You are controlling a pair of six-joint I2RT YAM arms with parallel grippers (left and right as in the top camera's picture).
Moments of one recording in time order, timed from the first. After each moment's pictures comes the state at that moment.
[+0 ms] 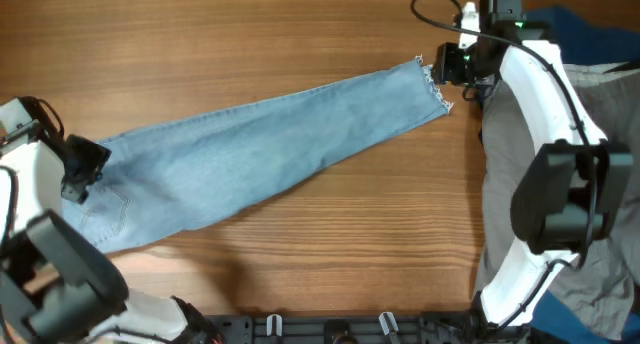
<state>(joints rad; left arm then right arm) 0.58 1.73 1.15 -0.74 -0.04 -0.58 0.01 2.02 1.69 -0.88 -0.21 0.05</state>
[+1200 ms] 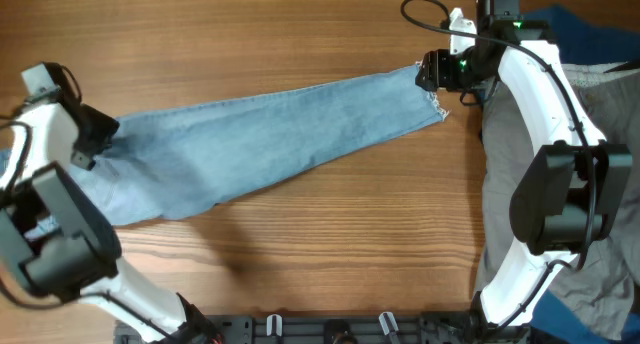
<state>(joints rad) 0.47 1.93 1.35 -0.72 -0.11 -0.60 0.01 2.02 1.69 -0.95 -0.31 0.00</state>
